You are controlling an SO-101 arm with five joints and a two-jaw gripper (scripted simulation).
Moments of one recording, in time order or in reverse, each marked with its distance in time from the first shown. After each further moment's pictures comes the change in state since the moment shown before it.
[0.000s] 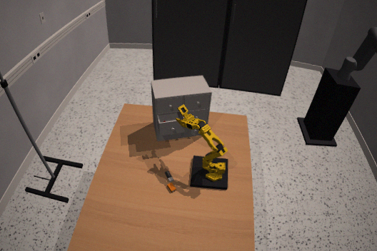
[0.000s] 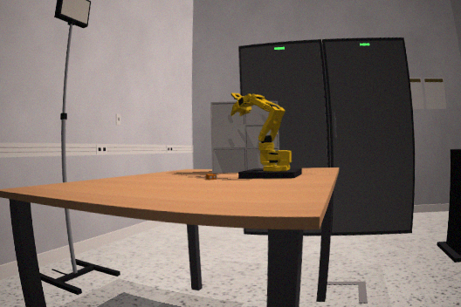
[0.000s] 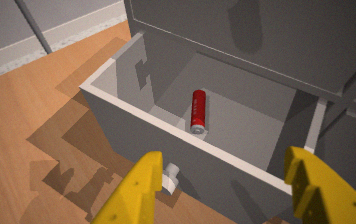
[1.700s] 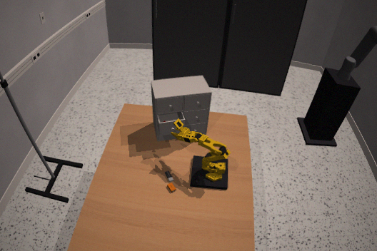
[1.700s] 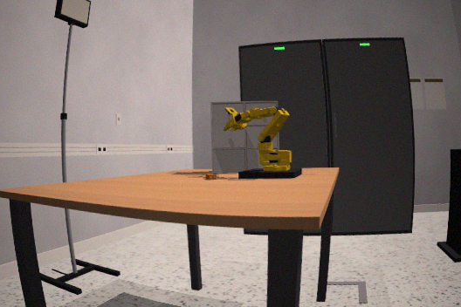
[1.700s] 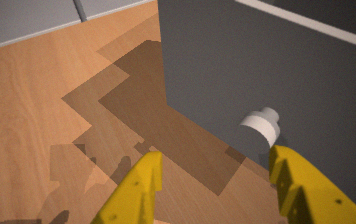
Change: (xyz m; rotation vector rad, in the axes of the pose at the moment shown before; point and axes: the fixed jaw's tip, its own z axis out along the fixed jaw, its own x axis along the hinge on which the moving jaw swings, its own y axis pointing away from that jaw) arm 0.065 0.042 0.016 -0.156 -0.020 -0.046
